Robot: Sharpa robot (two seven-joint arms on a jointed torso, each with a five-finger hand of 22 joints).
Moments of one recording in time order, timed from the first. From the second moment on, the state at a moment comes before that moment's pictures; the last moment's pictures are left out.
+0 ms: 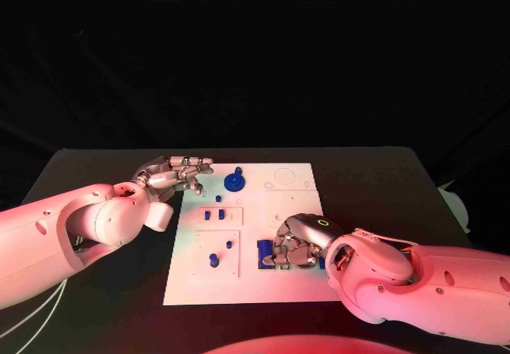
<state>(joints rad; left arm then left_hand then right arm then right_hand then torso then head) 1.18 -0.88 -0.04 1.55 0.00 -0.21 0.15 1.50 -0.16 0.35 0.18 0.34 1.03 0.17 0.08 0.10 1.10 0.11 0.23 0.19 1.21 0.02 0.93 0.56 0.16 1.14 0.11 0.73 0.90 1.01 -0.96 -0.15 1.98 -1.61 -0.44 -0.57 1.27 -0.06 -0.15 0.26 0.26 1.13 0.03 0.38 0.45 1.46 -0.04 1.37 1.31 1.46 -0.09 1.51 1.31 0.02 1.47 0.03 1.50 1.31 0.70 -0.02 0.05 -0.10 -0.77</state>
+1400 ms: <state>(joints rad) 1.18 -0.88 -0.04 1.55 0.00 -0.20 0.15 1.50 -0.16 0.35 0.18 0.34 1.03 0.17 0.08 0.10 1.10 0.11 0.23 0.19 1.20 0.02 0.93 0.55 0.16 1.14 0.11 0.73 0.89 1.01 -0.96 -0.15 1.96 -1.62 -0.44 -0.57 1.28 -0.01 -0.15 0.29 0.26 1.13 0.03 0.39 0.46 1.46 -0.04 1.38 1.31 1.47 -0.10 1.51 1.31 0.02 1.47 0.02 1.51 1.31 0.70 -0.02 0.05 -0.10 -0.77</state>
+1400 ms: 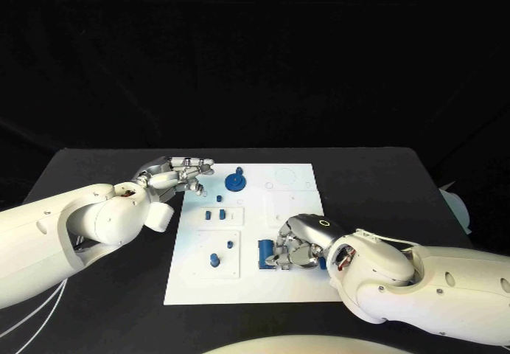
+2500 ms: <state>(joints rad) 1.18 -0.89 -0.04 1.56 0.00 -0.19 0.14 1.50 -0.15 0.35 0.18 0.34 1.02 0.17 0.08 0.10 1.10 0.10 0.23 0.19 1.20 0.02 0.93 0.55 0.16 1.14 0.11 0.73 0.89 1.05 -1.20 -0.15 2.03 -1.54 -0.48 -0.51 1.37 -0.03 -0.18 0.27 0.31 1.08 0.05 0.33 0.43 1.39 -0.02 1.17 1.44 1.47 -0.09 1.42 1.31 0.05 1.46 0.03 1.30 1.31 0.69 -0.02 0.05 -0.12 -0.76</state>
